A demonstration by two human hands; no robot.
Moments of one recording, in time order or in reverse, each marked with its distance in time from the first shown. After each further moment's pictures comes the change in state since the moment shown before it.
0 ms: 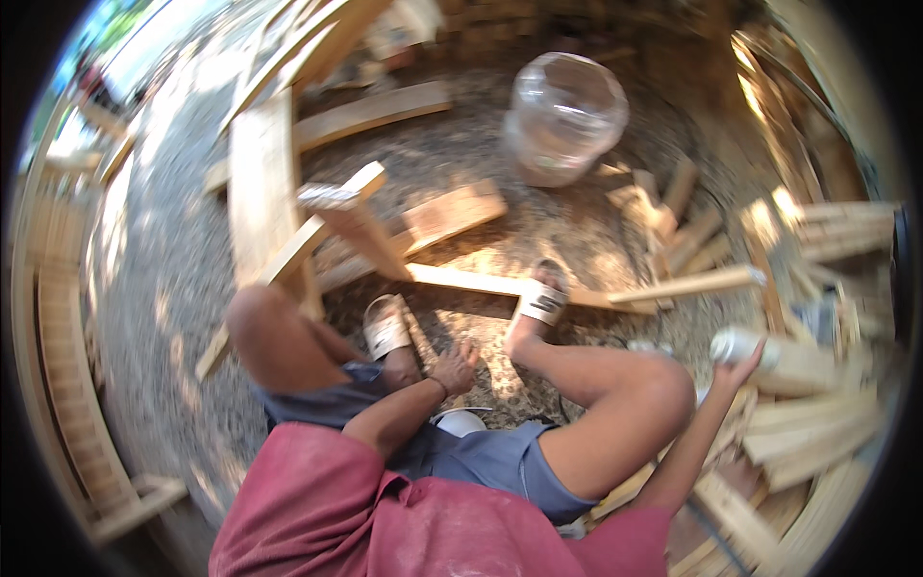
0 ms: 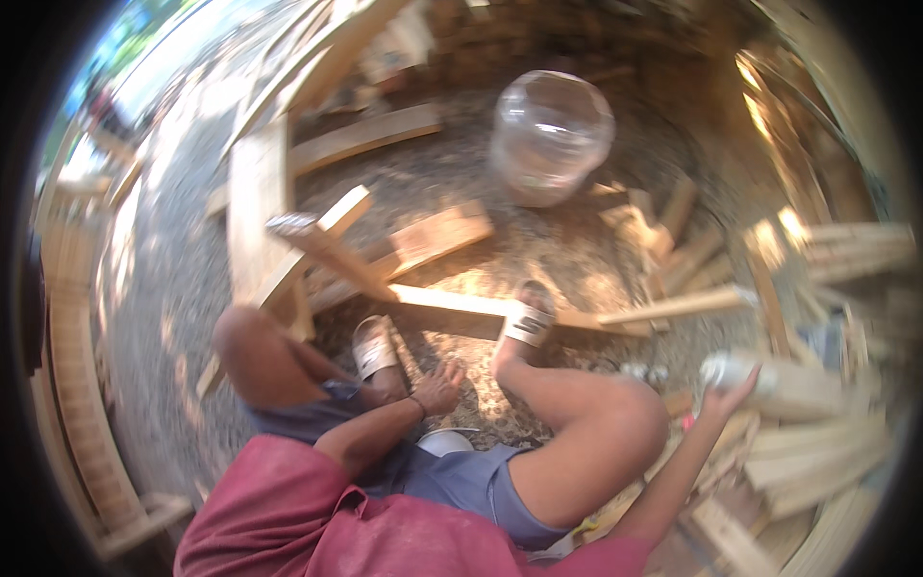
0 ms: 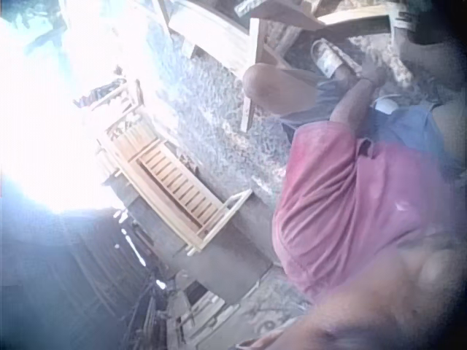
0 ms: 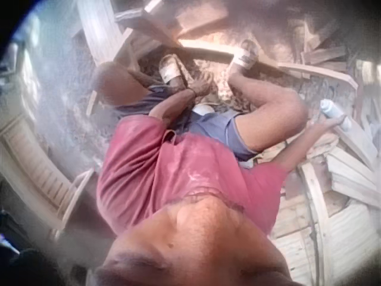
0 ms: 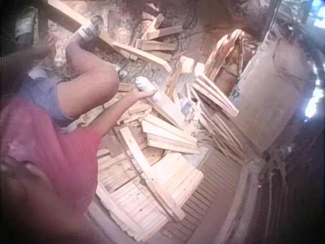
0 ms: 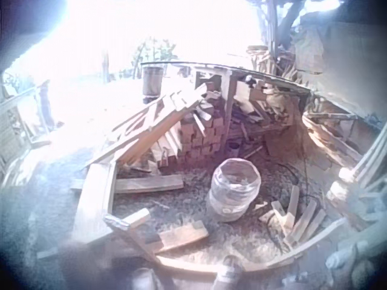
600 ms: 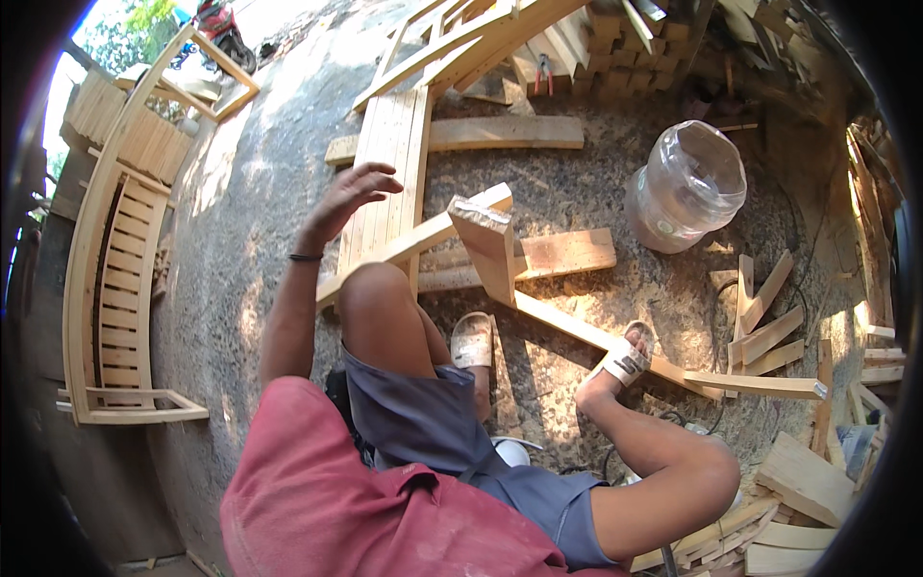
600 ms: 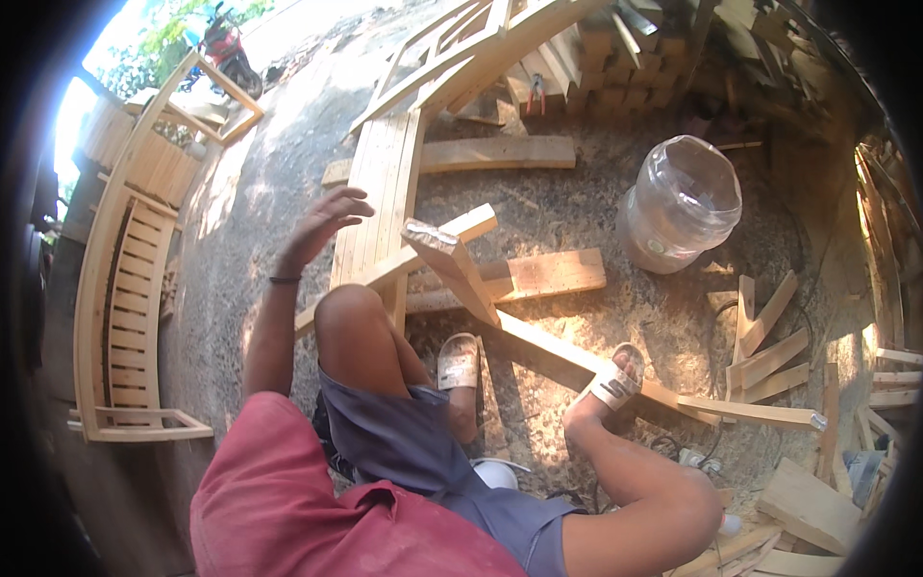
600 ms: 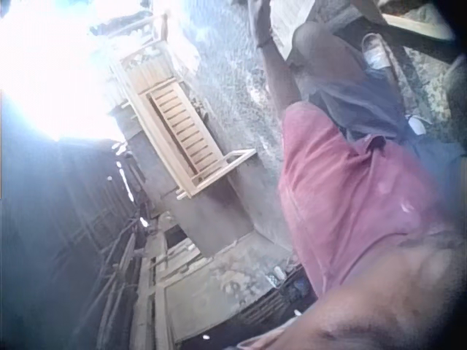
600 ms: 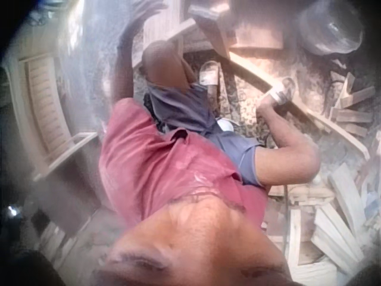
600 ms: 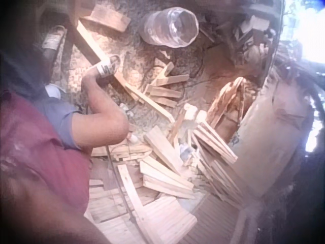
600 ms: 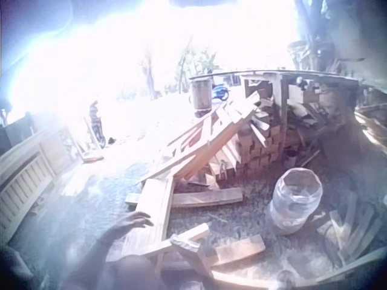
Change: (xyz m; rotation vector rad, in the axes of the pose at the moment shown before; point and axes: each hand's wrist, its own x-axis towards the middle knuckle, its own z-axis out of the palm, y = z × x) left_hand -0.145 -0.218 -0.419 -0.987 0.571 -0.012; right_hand -0.279 0.357 0.155 -0.124 -0.185 0.246
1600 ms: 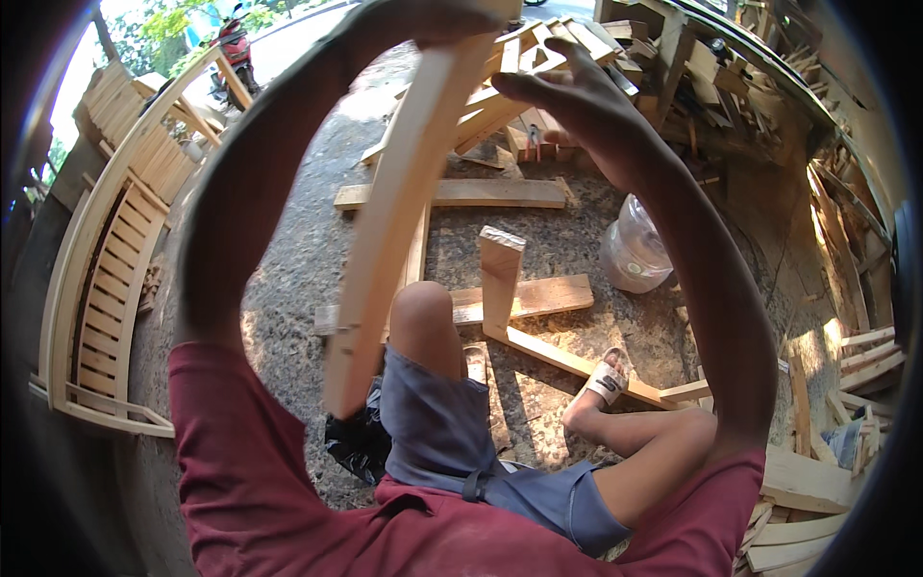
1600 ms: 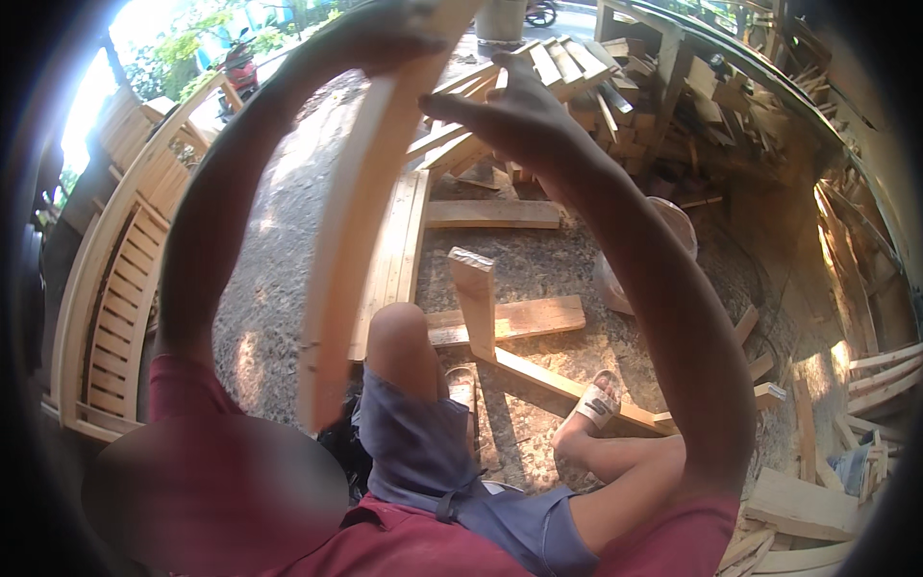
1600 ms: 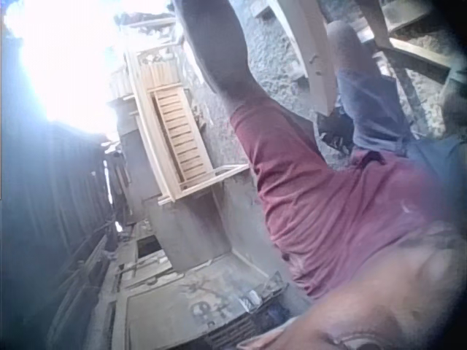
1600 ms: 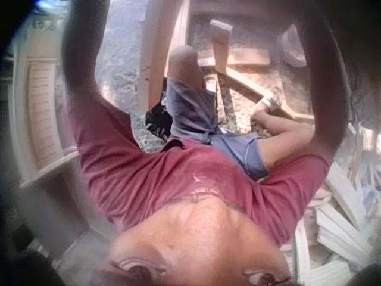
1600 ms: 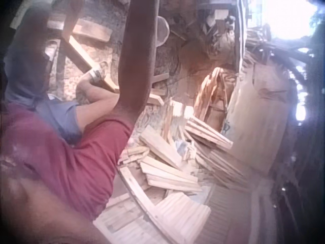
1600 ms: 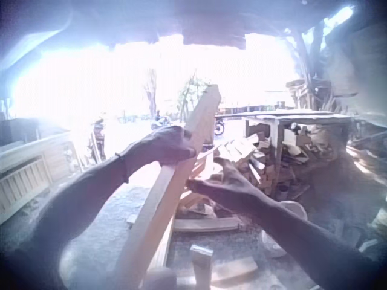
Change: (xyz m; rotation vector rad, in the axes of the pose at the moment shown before) left_hand 0.029 0.387 0.018 1.599 0.188 0.297; right_hand -0.244 -0.409 0.330 -0.594 -1.475 -0.594
